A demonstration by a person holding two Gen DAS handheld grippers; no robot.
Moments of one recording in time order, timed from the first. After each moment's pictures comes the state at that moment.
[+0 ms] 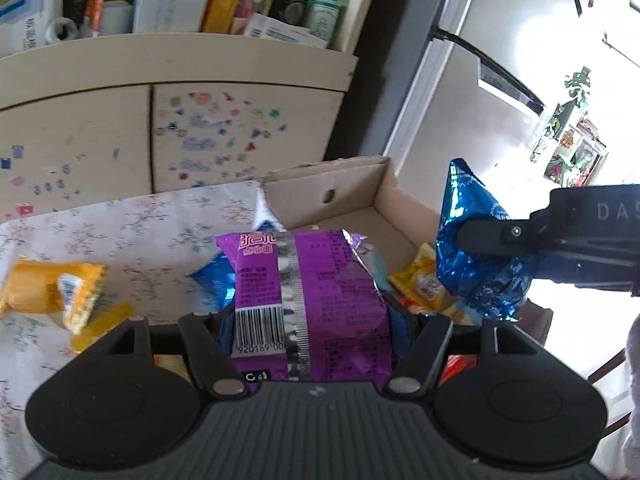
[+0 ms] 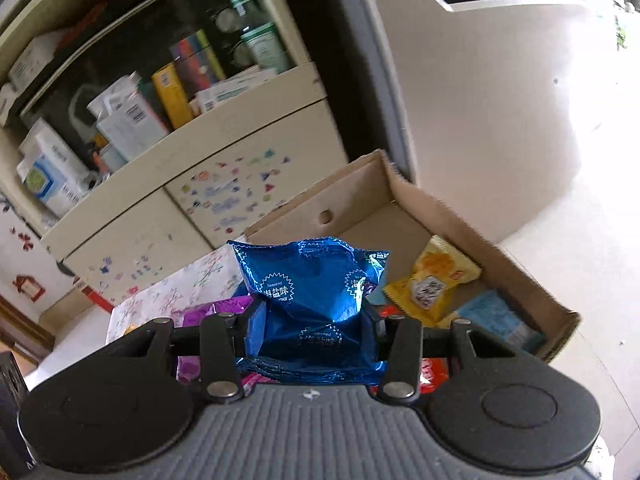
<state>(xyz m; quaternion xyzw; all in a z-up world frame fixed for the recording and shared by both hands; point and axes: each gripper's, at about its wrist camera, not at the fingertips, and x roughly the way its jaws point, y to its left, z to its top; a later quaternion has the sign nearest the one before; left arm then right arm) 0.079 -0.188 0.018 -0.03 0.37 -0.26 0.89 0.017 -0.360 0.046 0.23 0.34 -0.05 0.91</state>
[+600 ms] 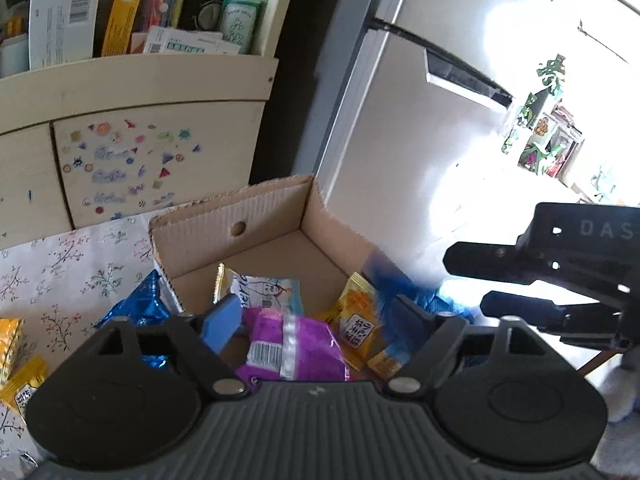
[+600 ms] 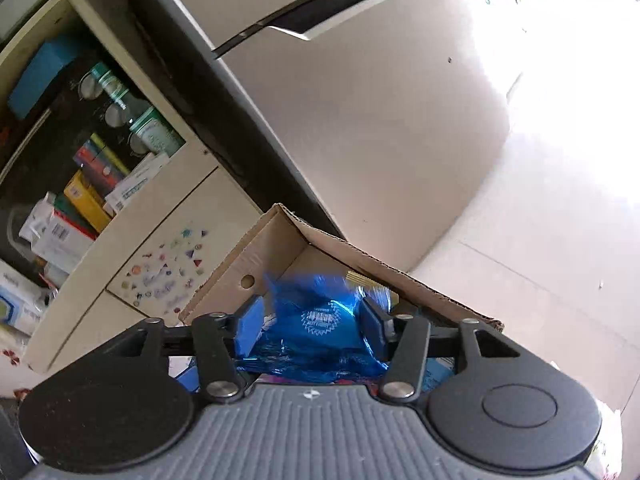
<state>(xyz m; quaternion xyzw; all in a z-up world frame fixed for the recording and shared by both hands) 0.097 -0.267 0.039 -0.02 0.37 -0.30 0.88 0.003 -0.422 0.042 0.35 0.30 -0.15 0.88</state>
